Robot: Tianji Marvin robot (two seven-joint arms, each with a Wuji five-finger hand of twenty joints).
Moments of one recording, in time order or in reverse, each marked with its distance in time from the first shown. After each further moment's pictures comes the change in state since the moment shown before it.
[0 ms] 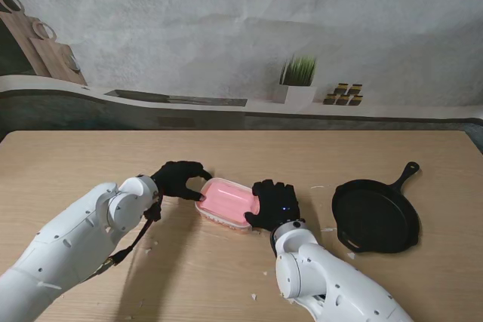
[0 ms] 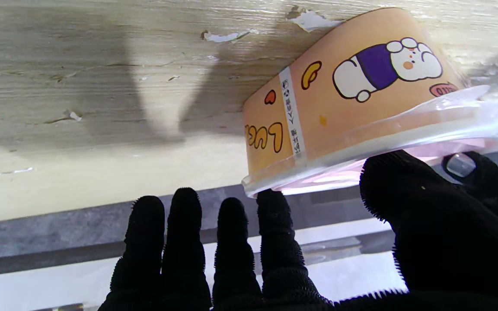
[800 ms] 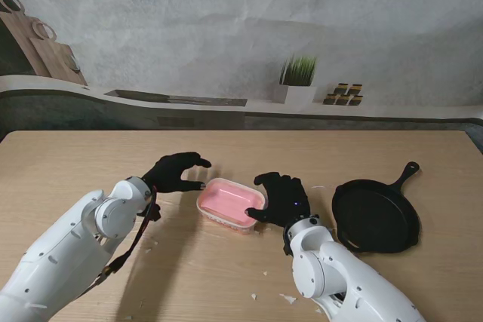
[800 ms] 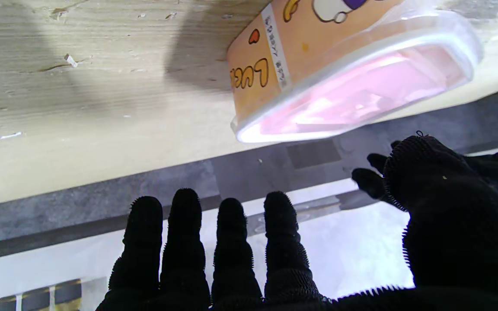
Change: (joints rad) left arm 0.152 -0.012 -0.197 -0.146 -0.035 -0.035 0.045; right arm -0.102 0.023 0.158 -0.094 -0.022 -0.174 0.003; left_hand 0.049 0.138 -0.191 0.000 -0.050 0.005 -0.038 -0.021 0.000 0.000 -0.012 -0.010 0.000 -0.001 -0.017 -0.029 0.000 0.001 -0.012 0.032; right_hand 0.003 0.002 -0.205 0.001 -0.051 -0.082 -0.100 -0.070 0.000 -0.009 -0.042 -0.020 0.000 -0.023 -0.069 -0.020 -0.002 -0.001 -0.073 0.000
